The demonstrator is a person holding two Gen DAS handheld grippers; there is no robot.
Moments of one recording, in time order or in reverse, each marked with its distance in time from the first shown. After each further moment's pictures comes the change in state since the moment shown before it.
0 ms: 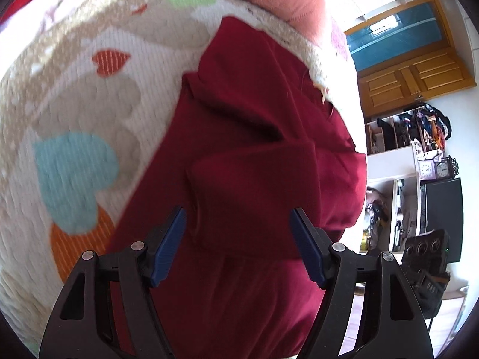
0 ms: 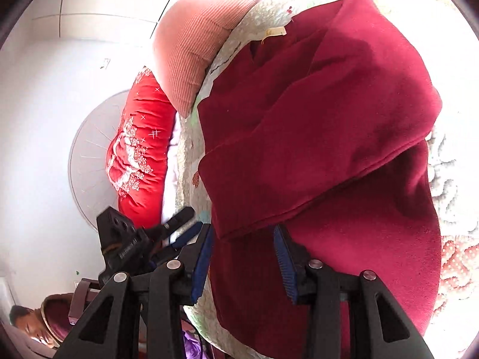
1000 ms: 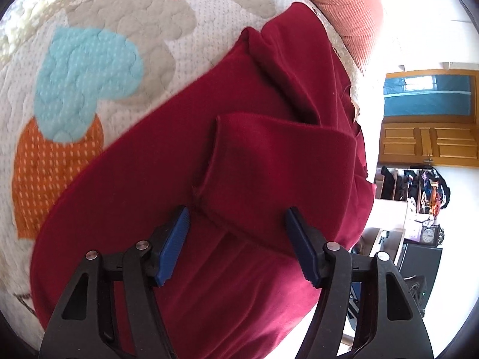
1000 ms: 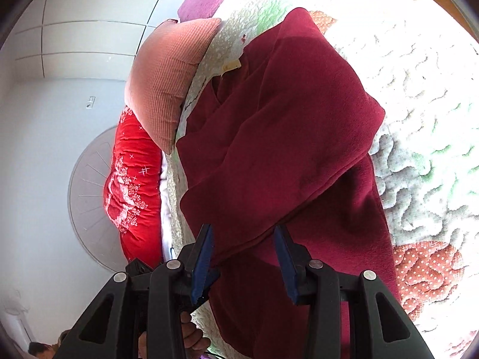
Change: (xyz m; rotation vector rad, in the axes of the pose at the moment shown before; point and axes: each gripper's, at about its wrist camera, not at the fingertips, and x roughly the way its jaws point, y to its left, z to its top) left arm 0.013 0.033 -0.031 -0.330 -0.013 -0.026; right arm -0.045 -0.043 0.021 0.150 -0.100 -0.002
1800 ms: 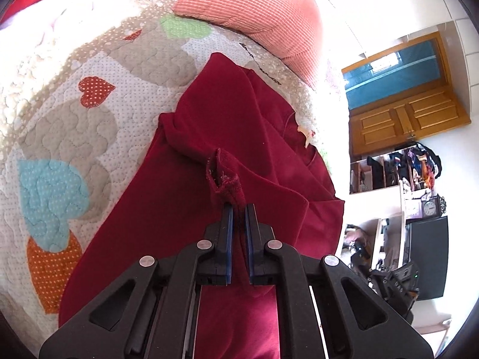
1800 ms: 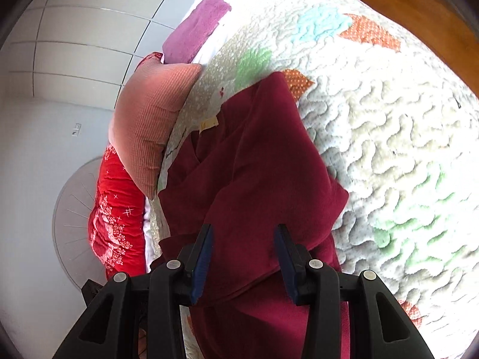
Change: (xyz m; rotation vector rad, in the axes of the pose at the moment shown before) left arm -0.031 -0.061 0.039 0.224 -0.124 -0.059; right arm -0.023 -0.005 0.050 -0.015 -0.165 -0.130
